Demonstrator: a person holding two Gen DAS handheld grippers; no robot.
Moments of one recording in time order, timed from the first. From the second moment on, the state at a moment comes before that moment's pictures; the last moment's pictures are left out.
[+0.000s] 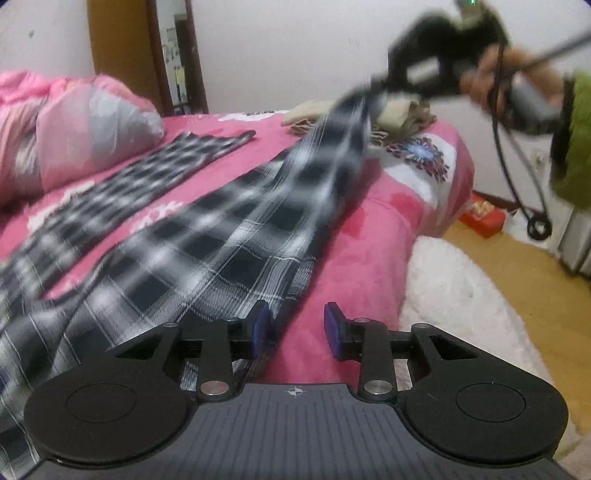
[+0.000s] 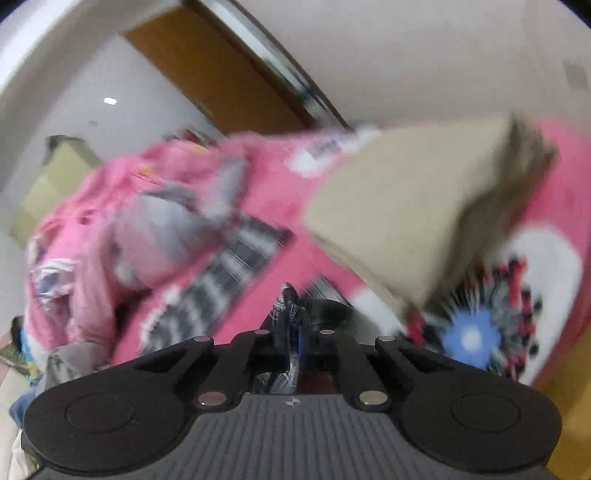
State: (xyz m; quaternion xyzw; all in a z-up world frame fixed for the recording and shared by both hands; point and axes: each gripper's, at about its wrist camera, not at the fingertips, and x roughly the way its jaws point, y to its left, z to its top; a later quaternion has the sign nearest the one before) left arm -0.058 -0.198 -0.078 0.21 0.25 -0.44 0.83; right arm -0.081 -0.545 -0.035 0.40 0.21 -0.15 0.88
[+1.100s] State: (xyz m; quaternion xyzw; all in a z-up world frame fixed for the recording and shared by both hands) left arm -0.043 -0.198 -0.080 0.05 0.35 -0.51 0.79; right arm -0.129 -0.563 -0.114 0.45 0.23 -0.24 0.83
